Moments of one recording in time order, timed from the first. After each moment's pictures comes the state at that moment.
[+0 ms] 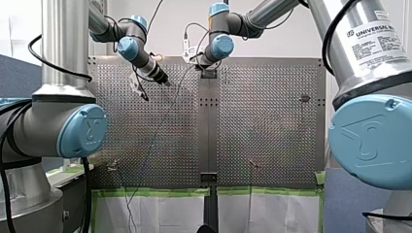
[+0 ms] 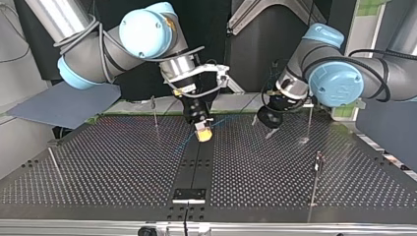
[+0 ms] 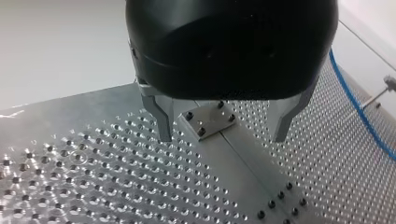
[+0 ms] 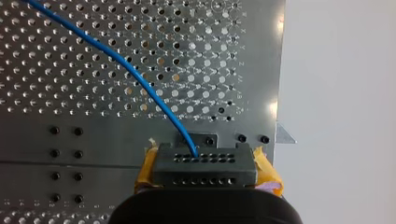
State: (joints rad) left arm -0.09 -1.58 -1.68 -3.32 -1.30 -2.35; right arm 2.39 -1.22 1.26 -0.06 1.64 1.53
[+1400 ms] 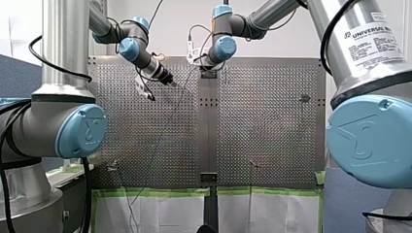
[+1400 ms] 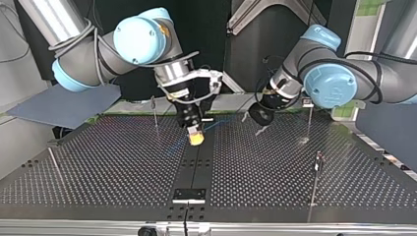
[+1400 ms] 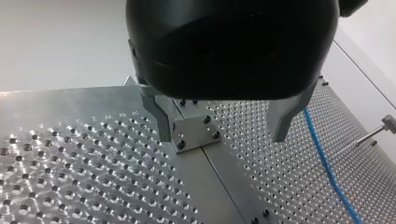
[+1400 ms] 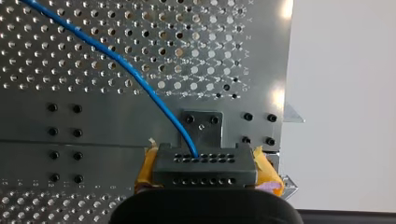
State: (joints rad) left arm -0.11 -1.60 -1.68 -3.33 -1.22 -2.45; right arm 2.36 -1.21 1.27 -0.07 1.65 1.53
